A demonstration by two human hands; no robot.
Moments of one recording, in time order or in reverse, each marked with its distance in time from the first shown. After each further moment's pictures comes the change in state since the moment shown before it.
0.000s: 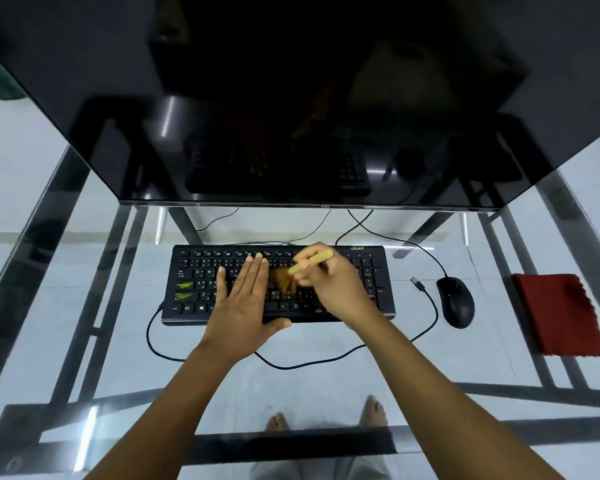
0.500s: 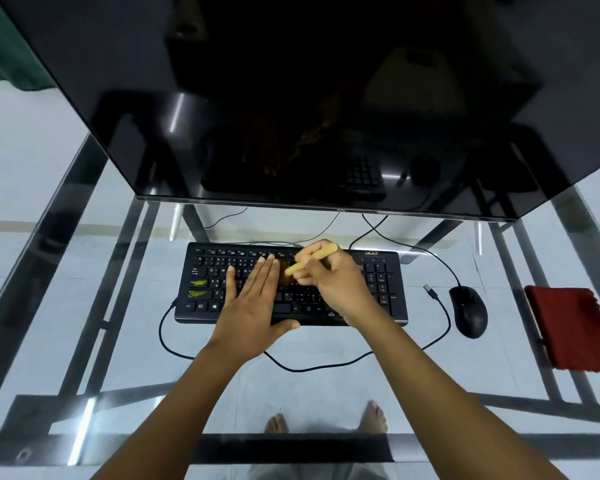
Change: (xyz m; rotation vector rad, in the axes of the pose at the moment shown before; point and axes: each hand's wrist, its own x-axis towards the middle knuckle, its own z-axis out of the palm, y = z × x) left_hand -0.002 -0.009 0.000 -0.040 0.037 0.021; right_hand 0.011 -0.010 0.019 0.072 0.001 0.042
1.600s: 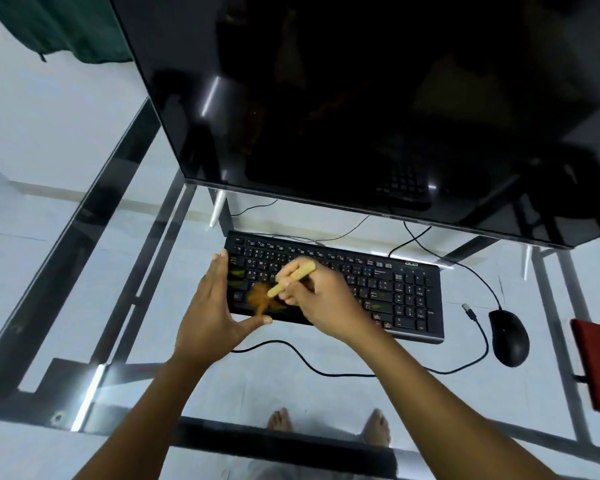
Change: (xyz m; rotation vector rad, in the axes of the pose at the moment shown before) left_hand -0.052 -0.082 -0.007 -0.409 0.214 -0.282; right_hand -0.006 -0.009 0.064 -0.098 -0.272 -0.116
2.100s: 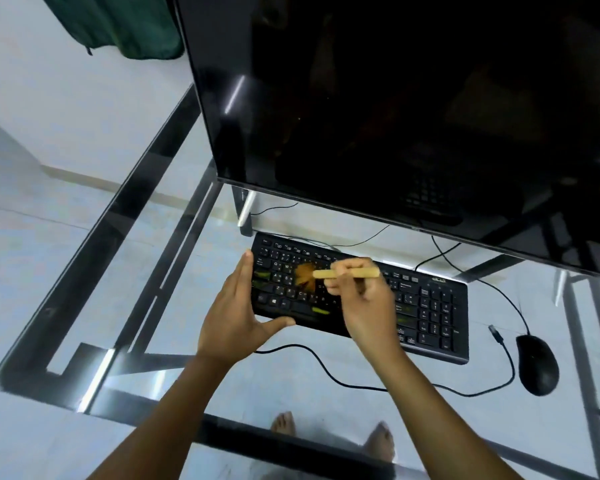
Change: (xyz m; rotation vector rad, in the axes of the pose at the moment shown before) left_hand 0.002 -0.003 0.002 -0.028 0.048 0.000; right_hand -0.005 0.006 0.001 0.114 0.375 -0.043
